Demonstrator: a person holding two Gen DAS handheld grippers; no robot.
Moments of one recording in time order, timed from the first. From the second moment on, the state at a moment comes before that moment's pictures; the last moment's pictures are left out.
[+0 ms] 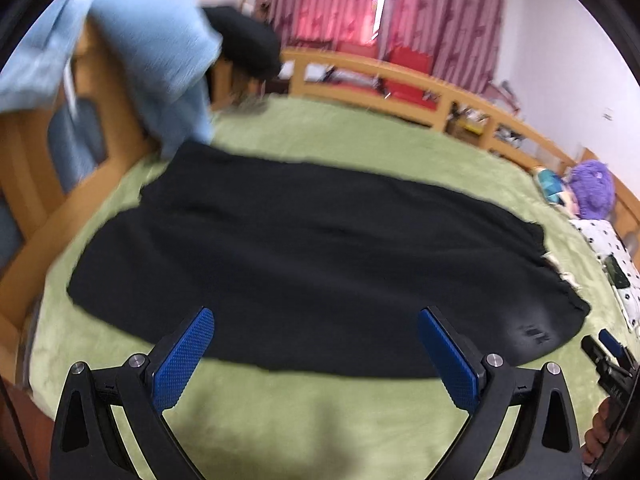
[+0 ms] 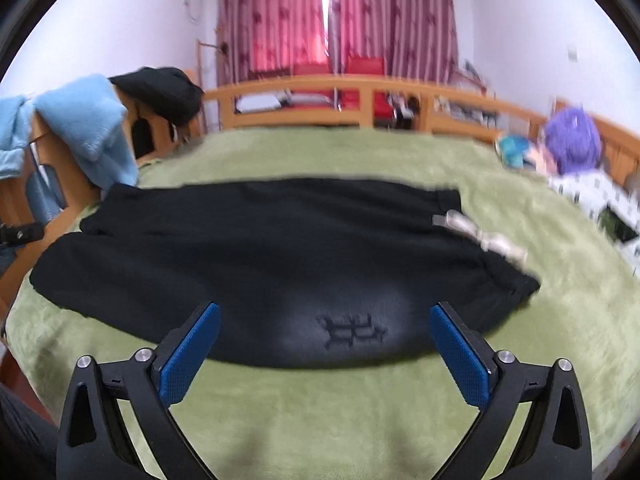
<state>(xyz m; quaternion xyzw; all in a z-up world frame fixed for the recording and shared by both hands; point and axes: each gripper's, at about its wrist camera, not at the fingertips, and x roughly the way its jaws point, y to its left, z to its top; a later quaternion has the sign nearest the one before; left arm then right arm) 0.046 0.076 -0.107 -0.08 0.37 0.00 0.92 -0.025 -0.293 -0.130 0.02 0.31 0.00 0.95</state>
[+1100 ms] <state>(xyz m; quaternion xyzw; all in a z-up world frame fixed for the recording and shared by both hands) 0.132 0.196 -0.156 -0.29 0.37 0.02 0.88 0.068 -0.402 -0.175 0.29 0.37 -0.01 0.88</state>
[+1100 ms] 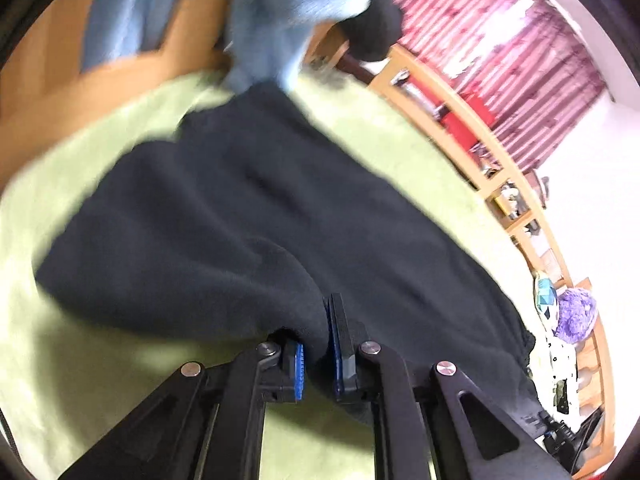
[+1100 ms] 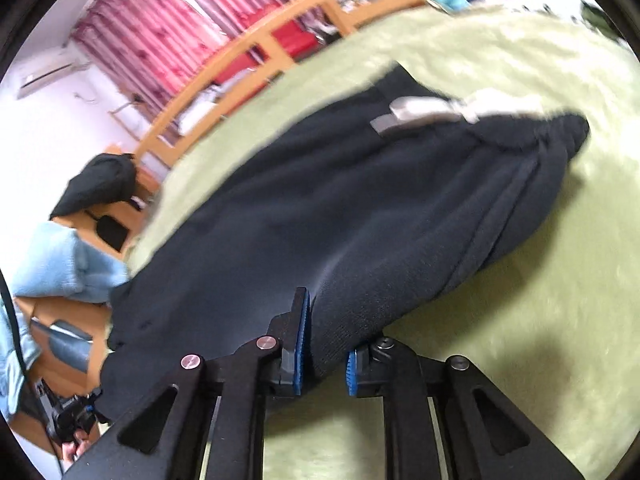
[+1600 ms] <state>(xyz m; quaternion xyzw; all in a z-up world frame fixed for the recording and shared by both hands) 0.325 0.170 -0.093 -0.23 0.33 0.00 0.92 0.266 -0.385 -0.089 0.20 0.33 0.01 0.92</state>
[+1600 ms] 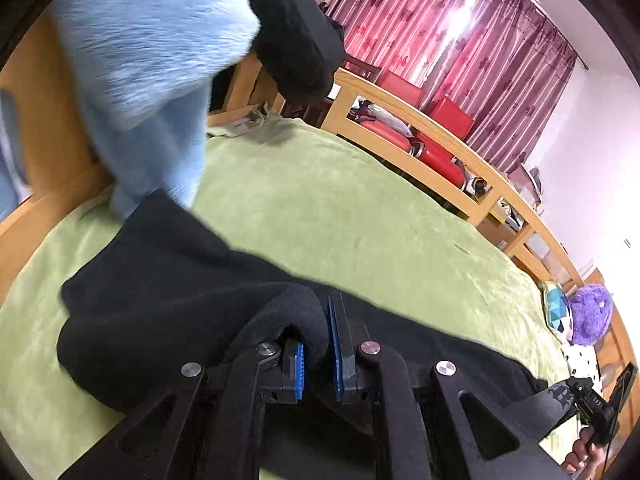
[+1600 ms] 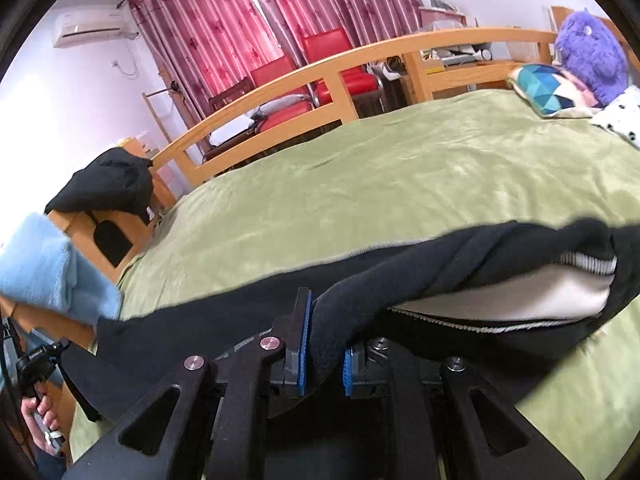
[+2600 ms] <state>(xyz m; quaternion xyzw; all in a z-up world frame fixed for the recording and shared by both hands) 0.225 0.143 -0.225 -0.26 0.46 0.00 0.85 0.183 -0.452 -0.227 0.25 0.42 -0.08 0.87</state>
